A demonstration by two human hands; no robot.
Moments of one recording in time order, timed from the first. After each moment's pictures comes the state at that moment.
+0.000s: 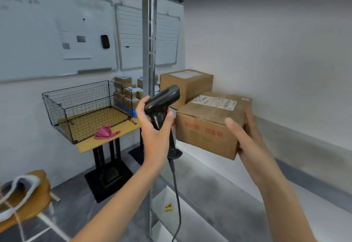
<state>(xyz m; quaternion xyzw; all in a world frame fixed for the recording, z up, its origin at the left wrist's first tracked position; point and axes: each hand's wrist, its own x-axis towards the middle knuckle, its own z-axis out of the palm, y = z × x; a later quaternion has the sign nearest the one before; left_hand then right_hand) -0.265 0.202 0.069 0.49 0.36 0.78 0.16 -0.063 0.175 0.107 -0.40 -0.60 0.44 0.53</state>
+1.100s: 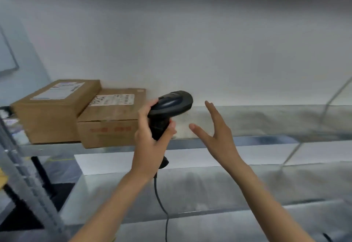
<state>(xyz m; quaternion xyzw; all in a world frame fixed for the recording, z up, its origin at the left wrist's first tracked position) -0.166 0.233 0.100 0.68 0.09 0.58 0.43 -0.013 0.136 0.103 -0.71 -0.46 0.03 0.53</state>
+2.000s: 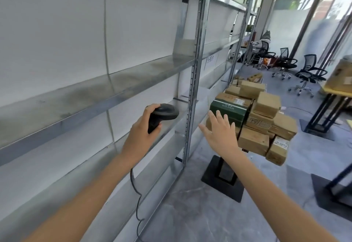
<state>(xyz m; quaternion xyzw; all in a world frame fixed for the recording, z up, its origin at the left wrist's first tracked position) 0.253 -0.147 0.021 0.84 -0.21 0.23 0.43 0.251 -0.398 0.031 -0.98 0.04 -0.12 0.16</state>
